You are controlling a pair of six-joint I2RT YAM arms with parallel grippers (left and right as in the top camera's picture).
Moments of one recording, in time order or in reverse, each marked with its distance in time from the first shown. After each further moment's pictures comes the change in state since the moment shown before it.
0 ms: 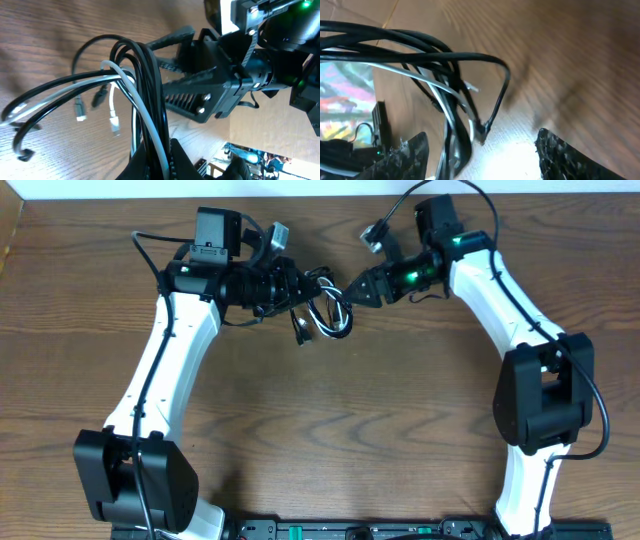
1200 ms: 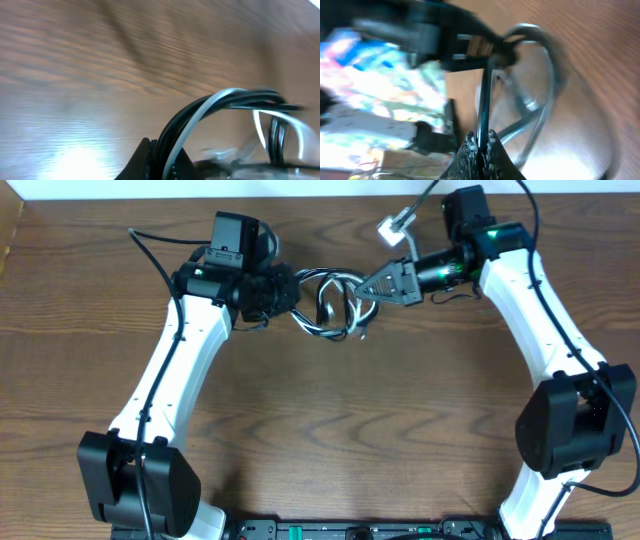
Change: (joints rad) left arm -0.048 -0.010 0.000 -0.066 -0.475 -0.047; right arm -0.072 -0.156 0.000 -0.224 -0.385 -0.103
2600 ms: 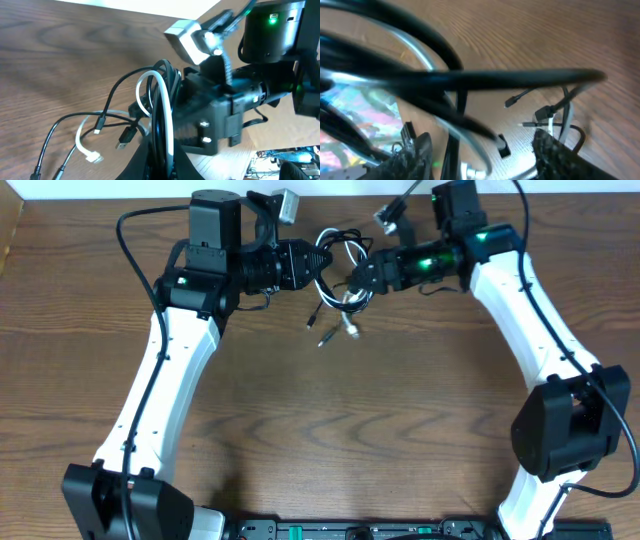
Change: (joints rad) left arm 0.007 -0.088 0.003 0.314 0.446 0.159; right arm 0.066 -0.004 0.000 0.209 0.431 0.352
